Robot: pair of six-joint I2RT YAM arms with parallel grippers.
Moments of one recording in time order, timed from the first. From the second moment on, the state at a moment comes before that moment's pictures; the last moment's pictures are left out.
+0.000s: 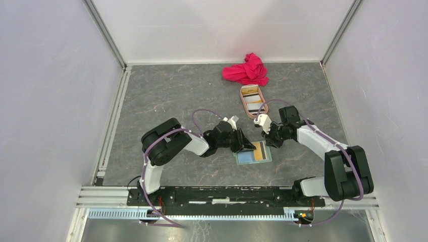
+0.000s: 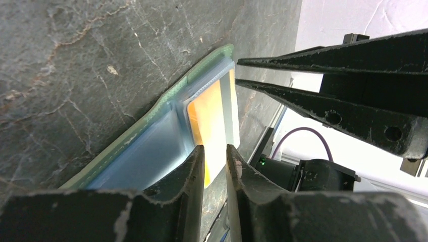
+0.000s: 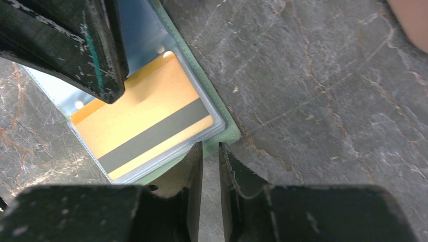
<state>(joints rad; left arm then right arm) -0.93 2.00 0.85 0.69 0.34 -1.21 0.21 1.36 0.67 -0.48 -0.47 -0.81</state>
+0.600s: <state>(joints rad) -0.93 1.86 0.81 0.64 0.29 -1.09 0.14 1.33 0.67 -0.48 -0.54 -0.81</state>
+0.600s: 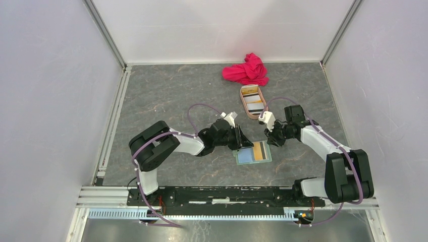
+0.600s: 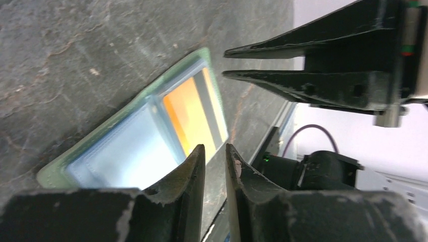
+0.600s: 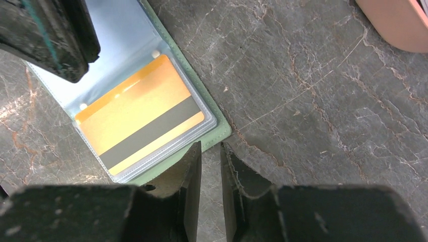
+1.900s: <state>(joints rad) -1.00 1.96 1.02 0.24 0.18 -0.95 0.17 1.40 0.67 -0.49 -0.56 -0.81</state>
